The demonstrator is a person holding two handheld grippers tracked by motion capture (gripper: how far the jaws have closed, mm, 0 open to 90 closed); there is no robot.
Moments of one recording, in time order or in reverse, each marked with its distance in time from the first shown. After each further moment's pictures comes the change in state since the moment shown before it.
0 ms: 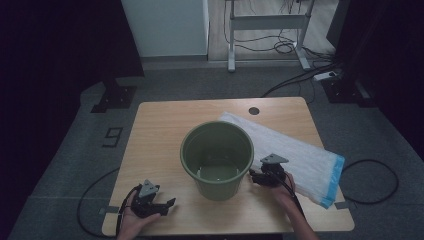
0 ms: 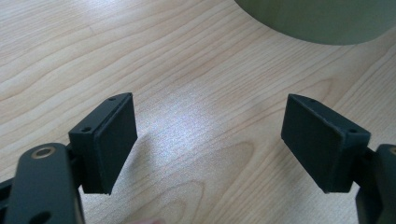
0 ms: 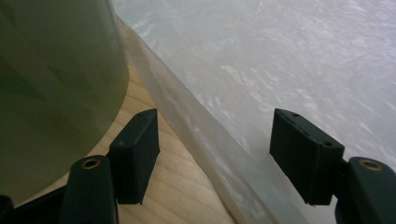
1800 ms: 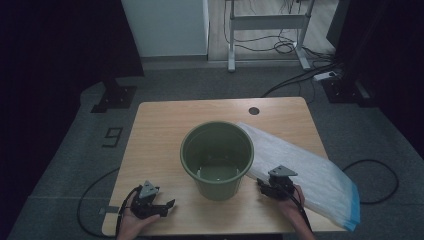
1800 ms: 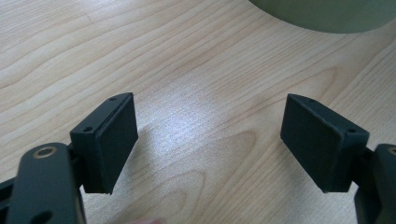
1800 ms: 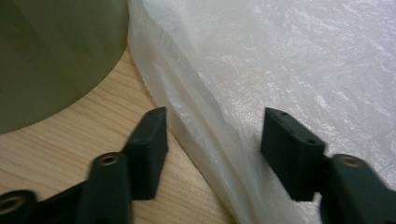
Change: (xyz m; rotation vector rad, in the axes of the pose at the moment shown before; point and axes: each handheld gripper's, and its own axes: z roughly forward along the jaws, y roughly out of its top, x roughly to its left) left arm 0.000 -0.004 0.000 0.020 0.003 0.000; right arm 0.003 -0.032 -0.034 0.018 -0.041 0.017
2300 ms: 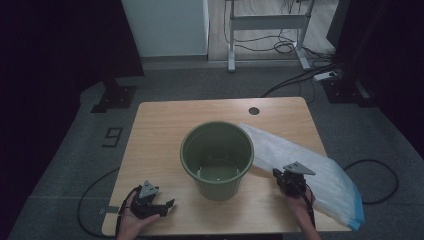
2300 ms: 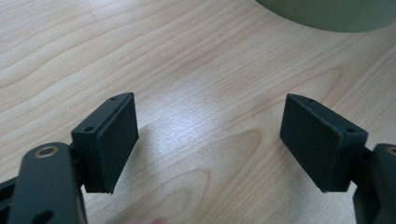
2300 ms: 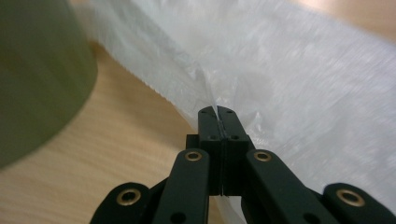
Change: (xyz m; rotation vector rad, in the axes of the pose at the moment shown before) left arm 0.002 -0.001 0.000 -0.001 0.008 -0.009; right arm -0.030 0.003 -0.023 -0.117 -0.035 0.133
